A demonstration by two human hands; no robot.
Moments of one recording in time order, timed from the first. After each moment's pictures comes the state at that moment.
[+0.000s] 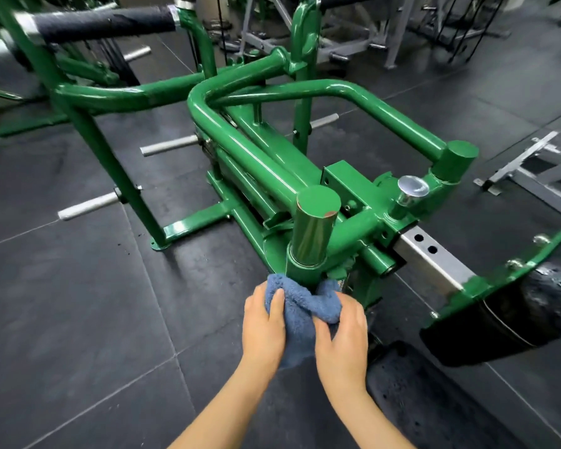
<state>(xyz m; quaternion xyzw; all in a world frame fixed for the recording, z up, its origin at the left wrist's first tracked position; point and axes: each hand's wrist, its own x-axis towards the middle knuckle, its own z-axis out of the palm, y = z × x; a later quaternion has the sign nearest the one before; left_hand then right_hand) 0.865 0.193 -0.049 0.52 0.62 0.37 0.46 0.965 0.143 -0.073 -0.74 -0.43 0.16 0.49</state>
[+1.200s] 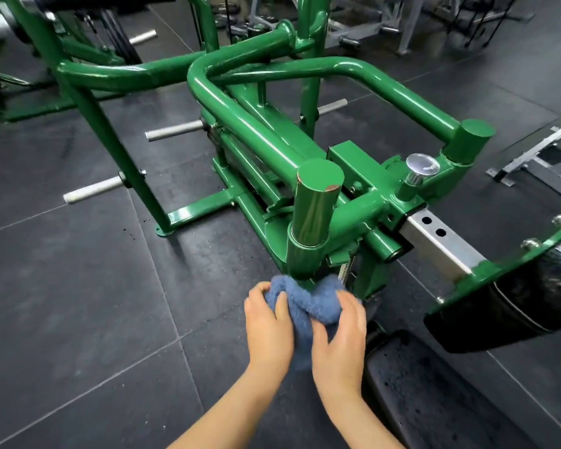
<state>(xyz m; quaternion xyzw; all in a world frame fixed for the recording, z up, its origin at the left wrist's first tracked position) 0.875 0.170 -0.065 0.47 0.68 0.36 0.42 0.956 0.124 -0.085 -0.75 -0.42 0.17 0.48</state>
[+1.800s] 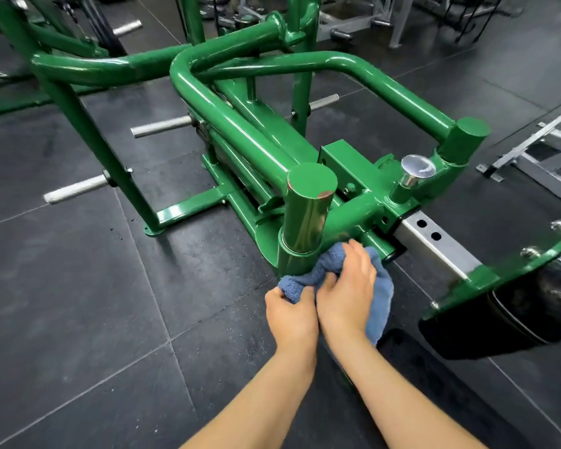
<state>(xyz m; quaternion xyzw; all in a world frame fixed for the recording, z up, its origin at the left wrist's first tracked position) 0.926 0.185 -0.055 0.26 0.69 0.39 0.55 0.989 0.190 -0.046 -0.78 -0.41 0.15 0.44</state>
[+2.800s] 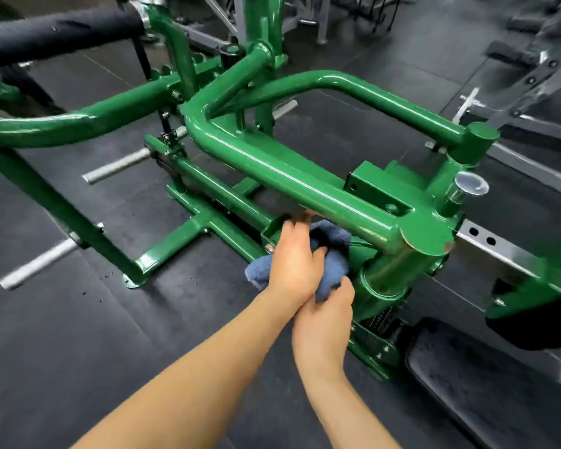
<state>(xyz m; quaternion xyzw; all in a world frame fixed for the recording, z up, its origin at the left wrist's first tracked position) 0.840 0.357 0.009 0.78 0.43 0.22 0.38 0.827 0.271 -0.002 -0.81 -0.11 0.24 0.52</state>
